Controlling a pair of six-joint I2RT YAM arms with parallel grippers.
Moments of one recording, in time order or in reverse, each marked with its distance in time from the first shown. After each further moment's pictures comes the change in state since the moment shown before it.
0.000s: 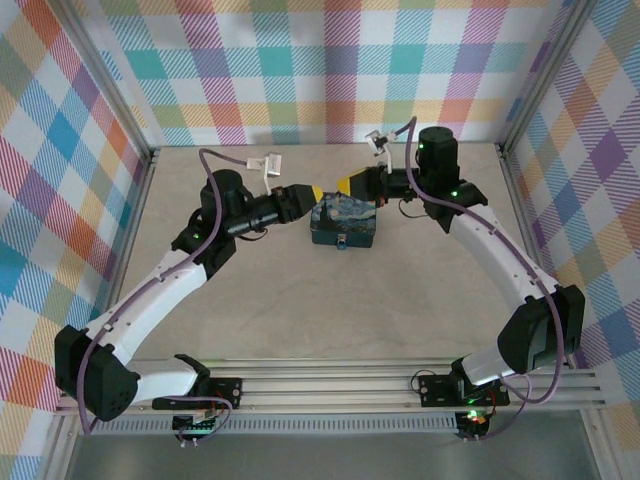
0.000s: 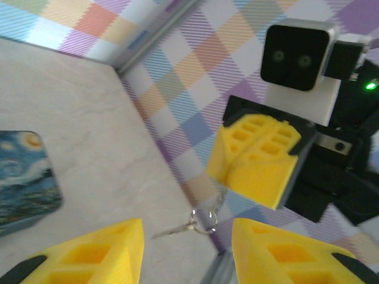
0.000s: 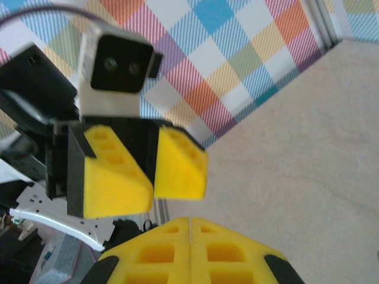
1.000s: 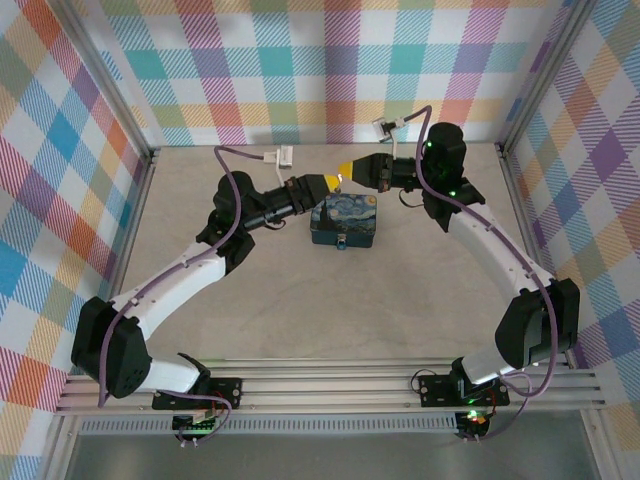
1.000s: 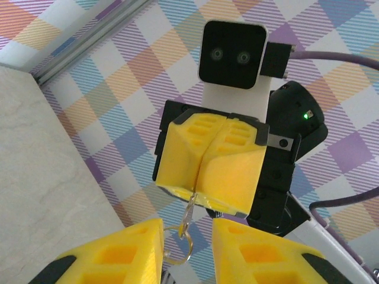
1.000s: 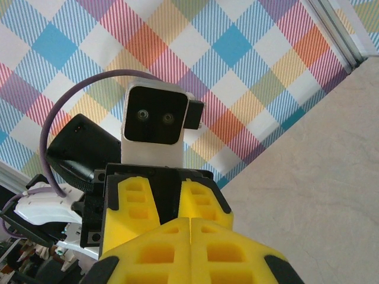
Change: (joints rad) left arm -0.042 0.131 -0.014 0.386 0.063 -0.223; right arm -0.016 0.027 -0.031 0.300 -0.047 0.330
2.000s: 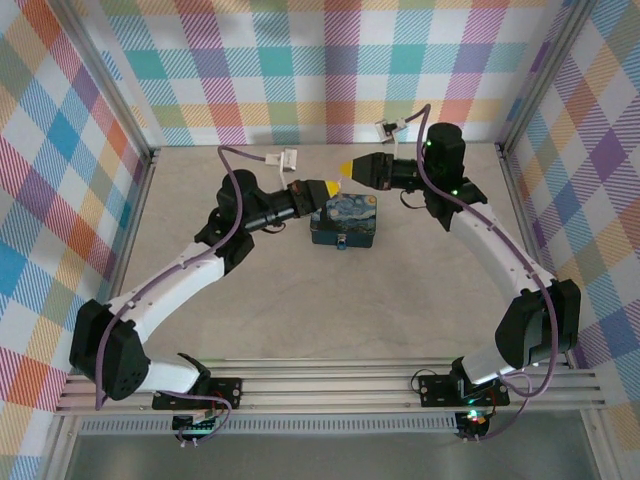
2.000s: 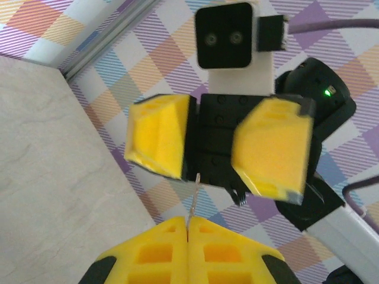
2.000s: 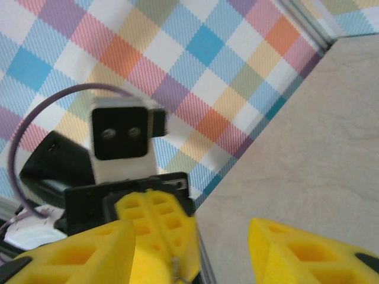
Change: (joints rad) left arm -0.013 -0.031 0.021 -0.173 -0.029 0.146; right arm -0.028 -0.003 0.008 -0.121 0.074 0.031
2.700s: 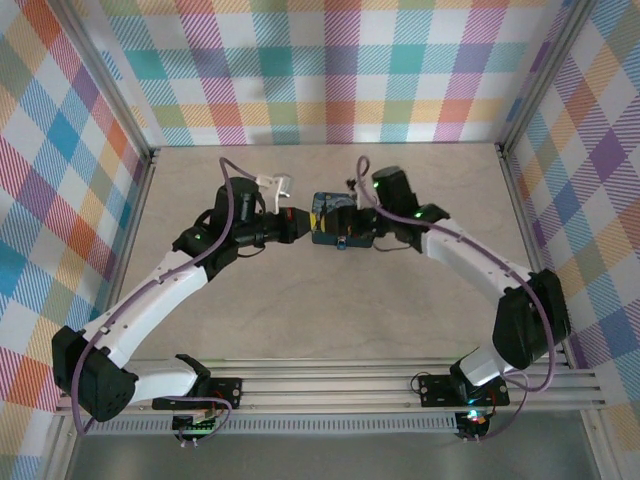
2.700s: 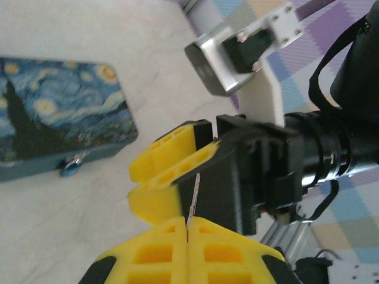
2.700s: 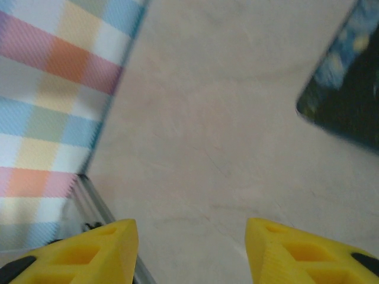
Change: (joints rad) left arm 0.000 -0.108 0.015 -0.628 -0.174 0.344; right arm 0.254 0.045 -0.165 -0.370 0.507 -0.224
